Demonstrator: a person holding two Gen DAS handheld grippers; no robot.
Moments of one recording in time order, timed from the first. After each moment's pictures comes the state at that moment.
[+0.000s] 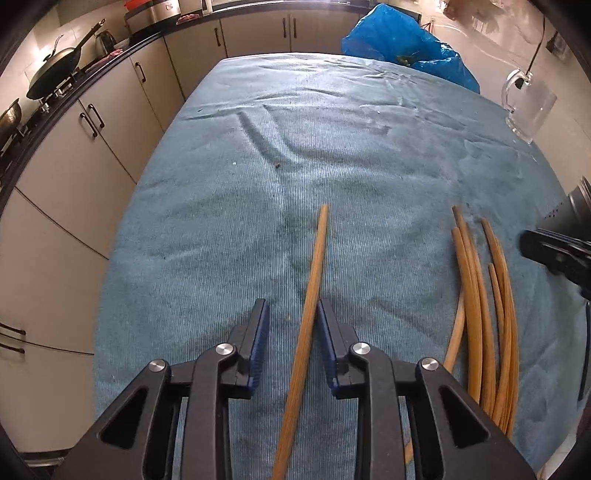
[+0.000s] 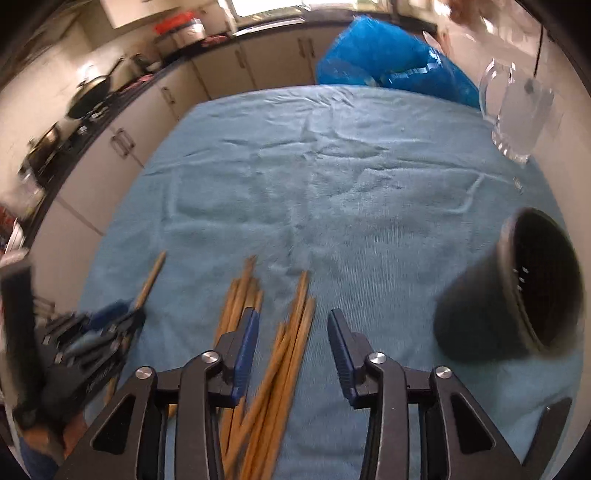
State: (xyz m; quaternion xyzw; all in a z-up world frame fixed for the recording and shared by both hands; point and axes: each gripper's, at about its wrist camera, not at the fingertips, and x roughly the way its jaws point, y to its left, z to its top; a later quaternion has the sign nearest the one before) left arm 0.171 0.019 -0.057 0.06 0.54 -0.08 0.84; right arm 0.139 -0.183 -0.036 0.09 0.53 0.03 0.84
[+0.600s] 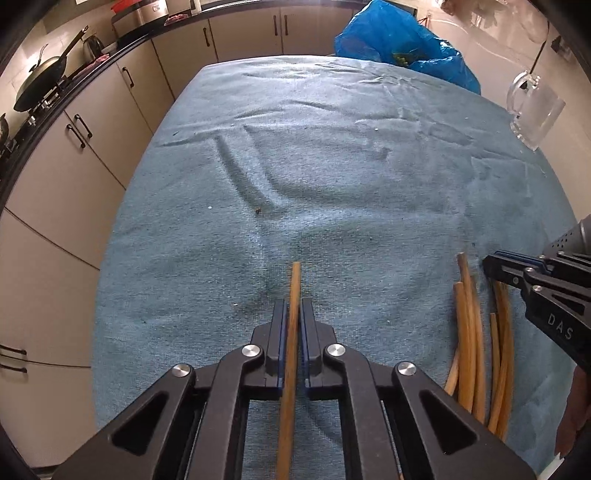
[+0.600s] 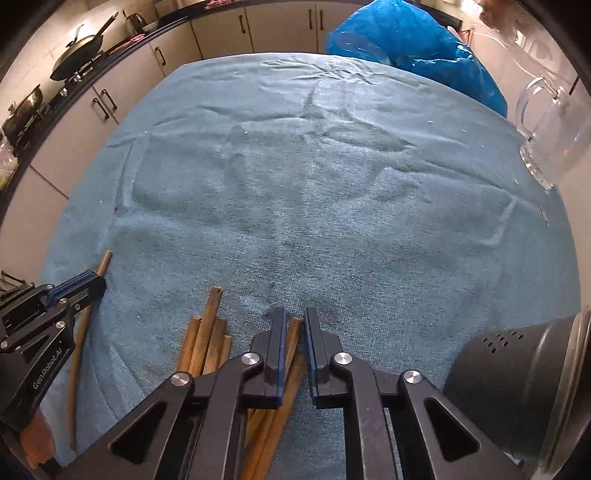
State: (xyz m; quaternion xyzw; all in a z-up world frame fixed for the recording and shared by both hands) left arm 0.211 0.000 -0.054 0.07 0.54 -0.09 0.83; right arm 0.175 -0.171 -0.062 0.03 0.57 0.04 0.82
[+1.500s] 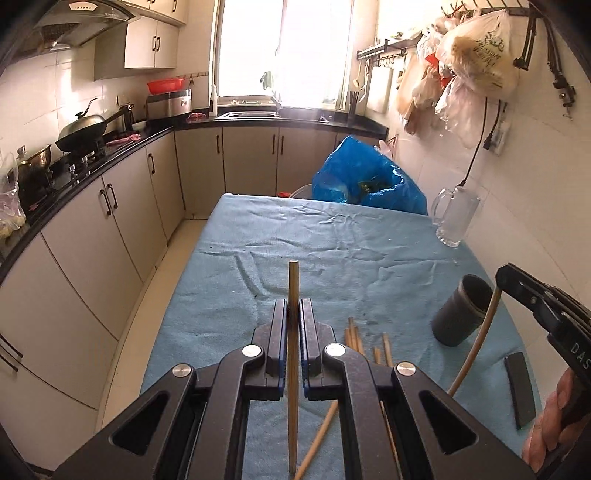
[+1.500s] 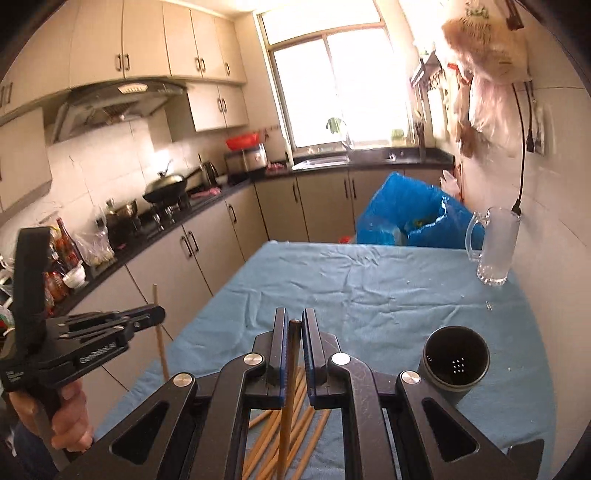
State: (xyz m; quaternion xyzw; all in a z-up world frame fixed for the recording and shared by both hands) left arm 0.078 0.022 0.101 0.00 0.34 -0.12 0.93; right arm -0.003 -0.181 0.101 0.08 0.24 0.10 0.96
